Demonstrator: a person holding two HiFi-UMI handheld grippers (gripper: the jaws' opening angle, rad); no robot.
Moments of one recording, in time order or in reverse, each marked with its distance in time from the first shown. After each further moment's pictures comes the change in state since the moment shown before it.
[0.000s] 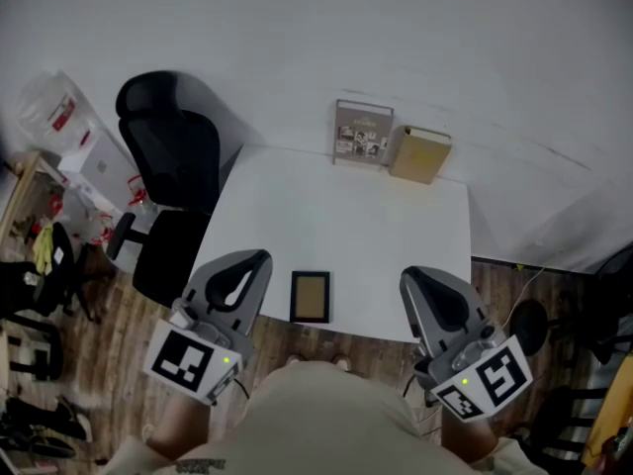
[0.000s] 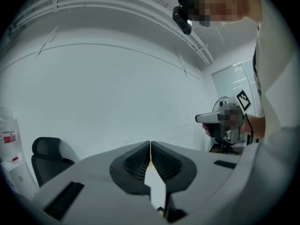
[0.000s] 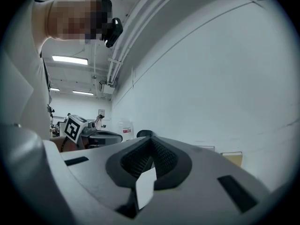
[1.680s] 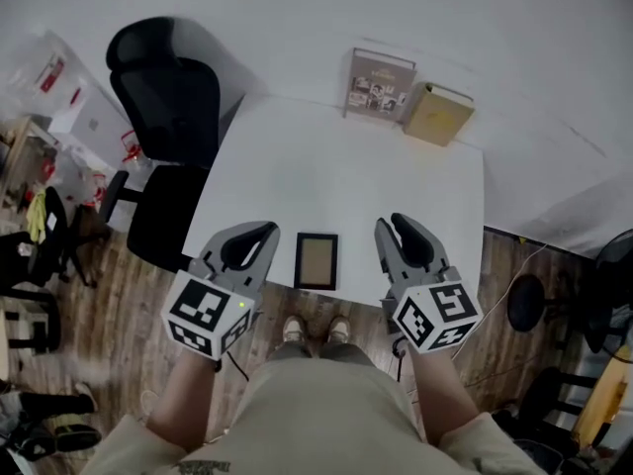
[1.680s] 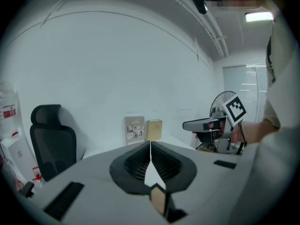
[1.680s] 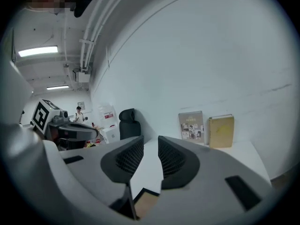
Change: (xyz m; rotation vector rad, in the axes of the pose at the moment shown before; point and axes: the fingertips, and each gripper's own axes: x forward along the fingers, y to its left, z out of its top) left arm 0.023 0.034 -0.118 -0.133 0.239 -0.011; right arm 0.081 -0.047 -0.144 0.157 0.217 -0.209
